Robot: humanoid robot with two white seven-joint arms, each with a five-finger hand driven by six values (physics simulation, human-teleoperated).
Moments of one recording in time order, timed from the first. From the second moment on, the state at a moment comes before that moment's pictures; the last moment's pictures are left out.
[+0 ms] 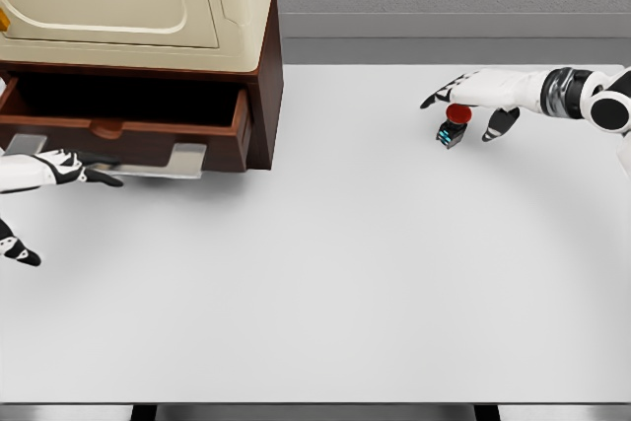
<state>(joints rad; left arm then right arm) -0.63 1.44 -0.85 -1.74 0.41 -0.46 -0.60 -0.92 -0.53 0.66 -0.88 0.62 -0.61 0.61</state>
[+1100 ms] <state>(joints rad) -0.63 1.47 -0.86 -1.73 0.45 -0.55 -0.61 -0.92 -0.53 0.66 -0.87 0.61 -0.61 0.61</state>
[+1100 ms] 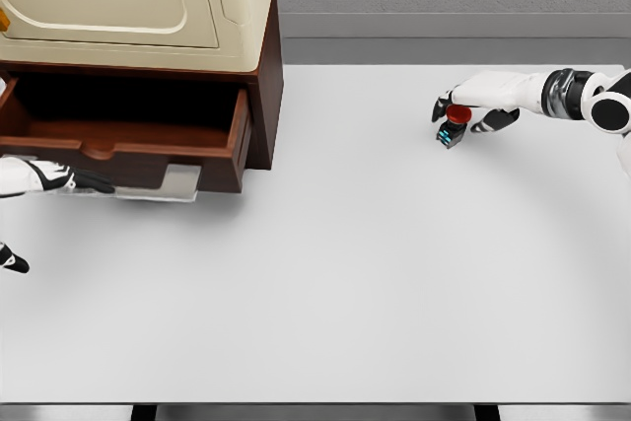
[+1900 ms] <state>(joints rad) -0.64 1.56 -0.88 -1.75 0.57 -0.61 -0.61 -0.92 -0.53 0.66 -0.87 0.61 -0.61 0.61</state>
